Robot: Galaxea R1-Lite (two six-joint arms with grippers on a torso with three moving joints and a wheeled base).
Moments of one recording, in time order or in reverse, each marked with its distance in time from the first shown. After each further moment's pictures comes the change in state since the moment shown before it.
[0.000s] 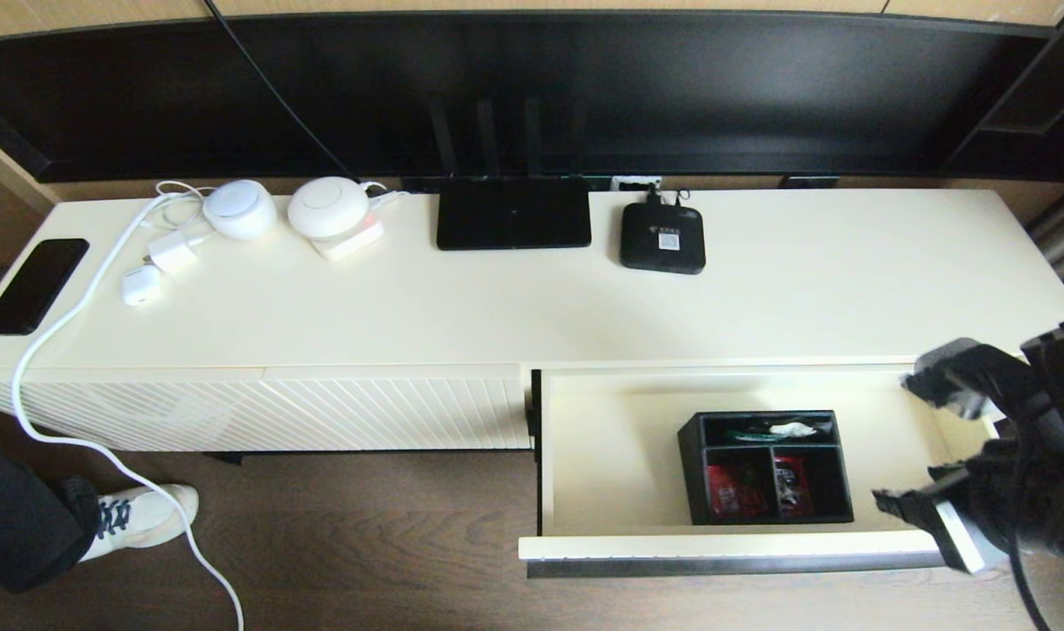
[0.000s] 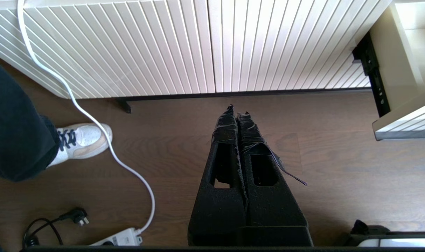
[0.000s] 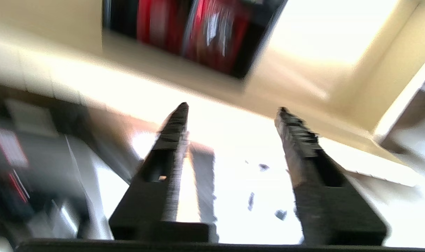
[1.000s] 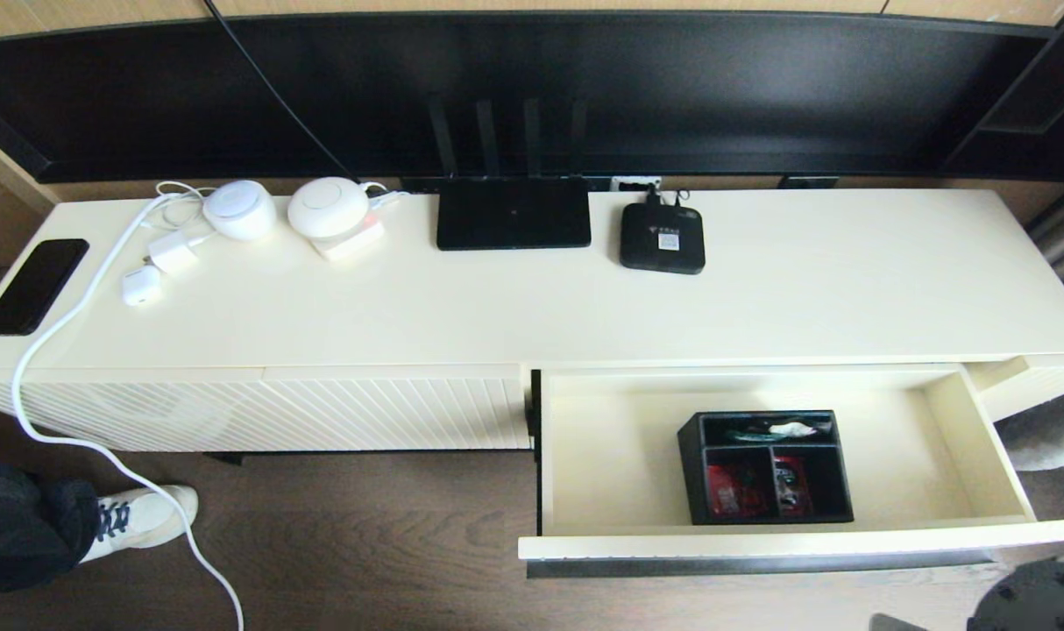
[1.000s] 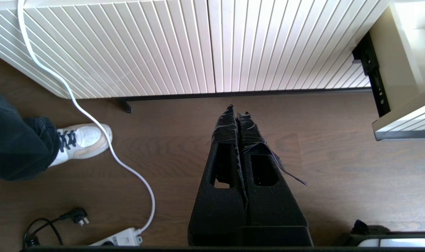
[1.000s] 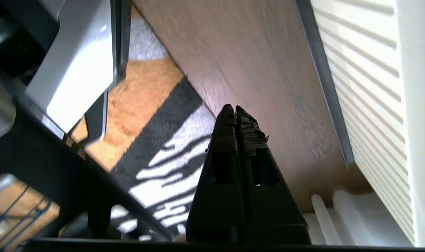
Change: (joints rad) left arm 0.000 0.000 0.000 0.000 0.000 0.000; right arm 0.312 0.000 0.452 -0.212 0.007 -0.337
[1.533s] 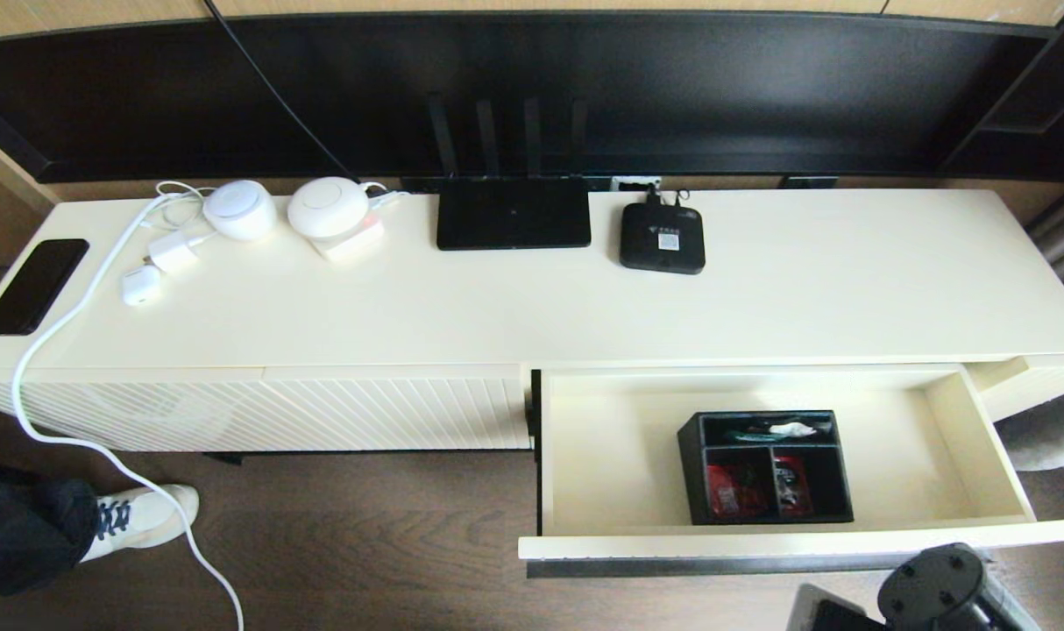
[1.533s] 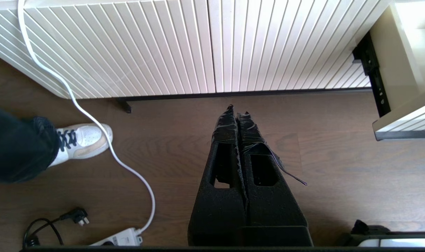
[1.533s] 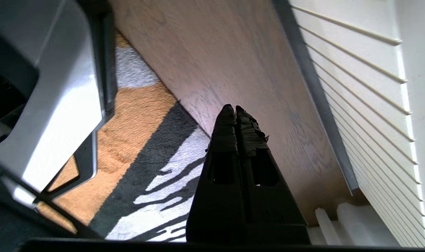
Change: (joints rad) left arm 0.000 0.000 0.000 0.000 0.000 0.000; right arm -0.026 0.217 0.057 -0.329 -0.026 0.001
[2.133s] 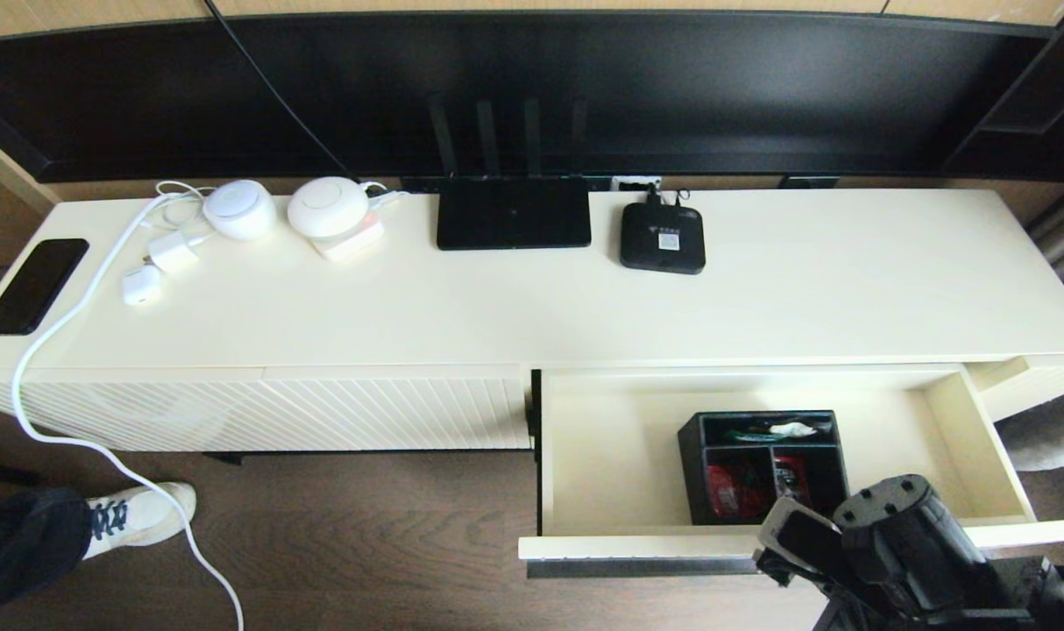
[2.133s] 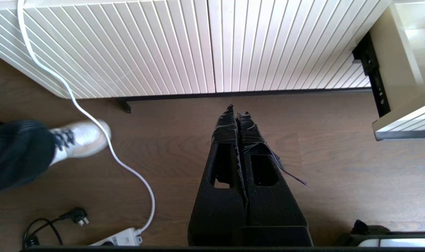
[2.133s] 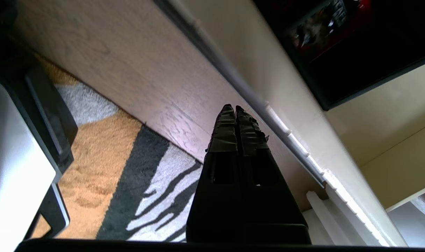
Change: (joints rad) left arm 0.000 0.000 0.000 0.000 0.000 0.000; right arm -0.111 0.115 -0.111 -0.094 -0.107 0.011
